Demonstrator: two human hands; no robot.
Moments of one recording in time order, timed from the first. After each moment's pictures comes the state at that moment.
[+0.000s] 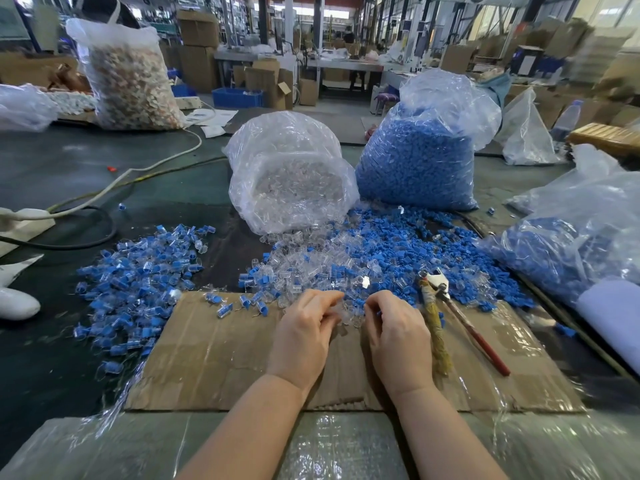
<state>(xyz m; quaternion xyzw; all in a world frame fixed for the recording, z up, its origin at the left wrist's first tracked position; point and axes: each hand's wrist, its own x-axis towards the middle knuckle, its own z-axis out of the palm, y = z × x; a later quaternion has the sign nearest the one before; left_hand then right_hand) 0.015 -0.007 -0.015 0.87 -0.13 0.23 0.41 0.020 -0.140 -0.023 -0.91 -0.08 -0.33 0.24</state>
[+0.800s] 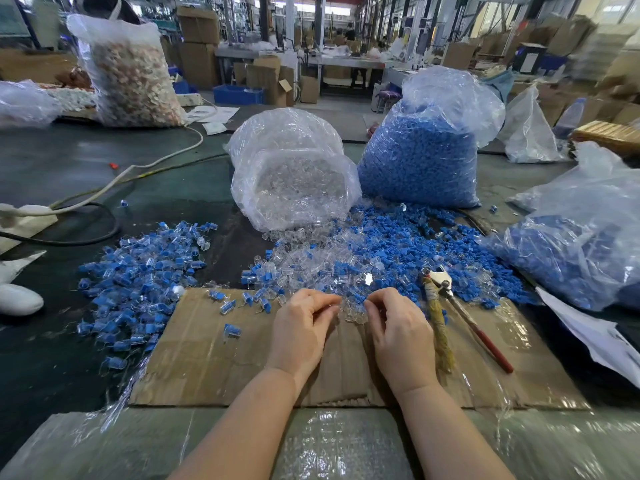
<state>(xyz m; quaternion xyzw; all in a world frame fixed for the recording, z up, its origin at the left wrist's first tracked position) 0.022 -0.002 -0.017 0.85 -0.06 0.18 0.48 0.018 -0.141 -0.023 -0.91 -0.08 -0.30 0.28</state>
